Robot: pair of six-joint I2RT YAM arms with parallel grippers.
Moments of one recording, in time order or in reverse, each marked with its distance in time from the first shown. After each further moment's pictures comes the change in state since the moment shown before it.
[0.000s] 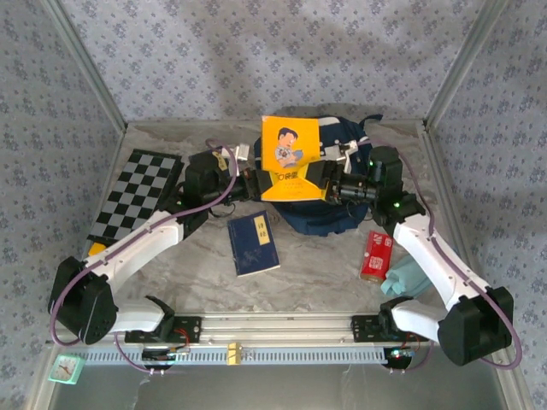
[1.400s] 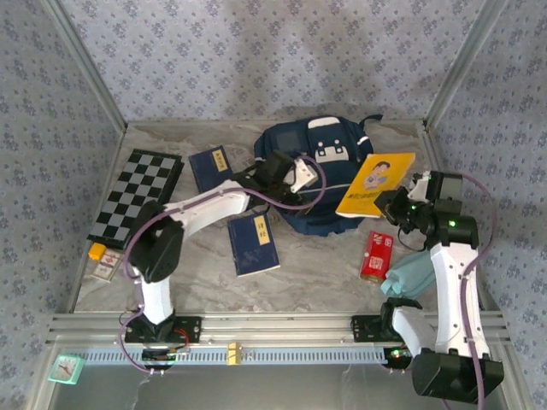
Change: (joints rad) left arm -0.215 0.591 0.523 -0.522 -0.375 1.081; right arm -0.492 -0.251 0.079 -0.878 0.331 -0.340
